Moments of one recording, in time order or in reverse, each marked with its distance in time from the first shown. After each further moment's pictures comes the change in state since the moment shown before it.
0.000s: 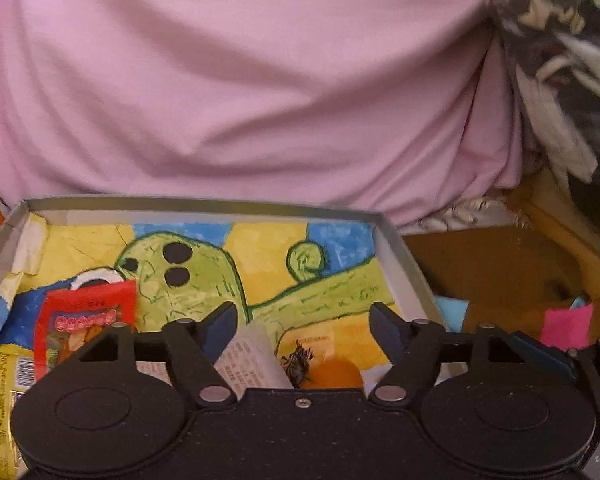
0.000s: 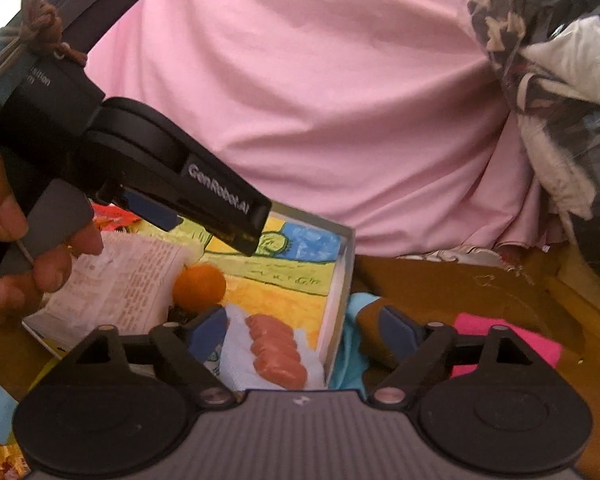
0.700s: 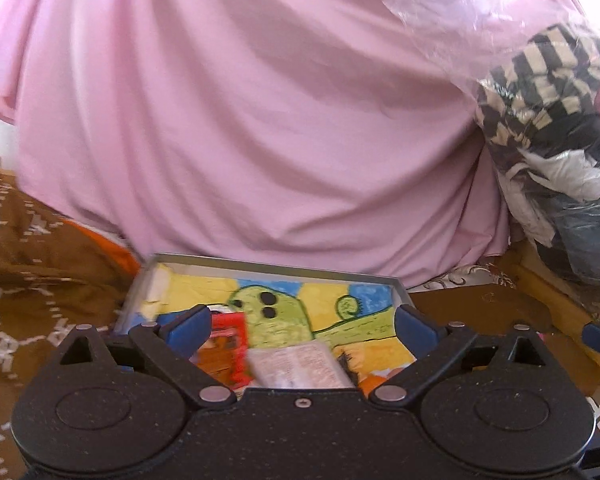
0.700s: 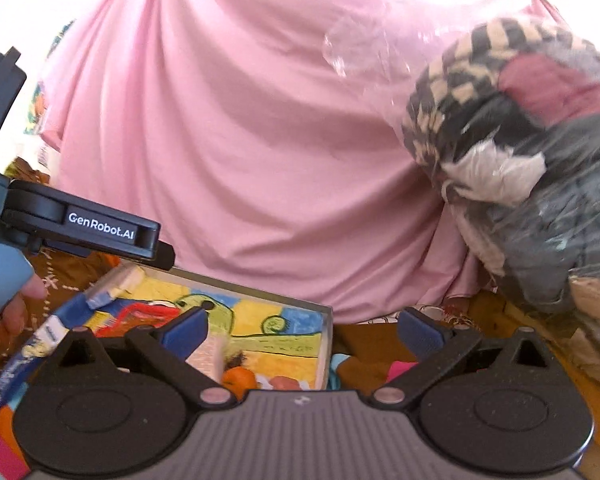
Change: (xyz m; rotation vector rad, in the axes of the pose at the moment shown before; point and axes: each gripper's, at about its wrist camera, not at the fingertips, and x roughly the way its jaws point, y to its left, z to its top) left arm -0.168 0.023 -0.013 -0.034 -0.204 0.123; right arm -0.132 0.003 0.042 0.116 -0.174 -0.030
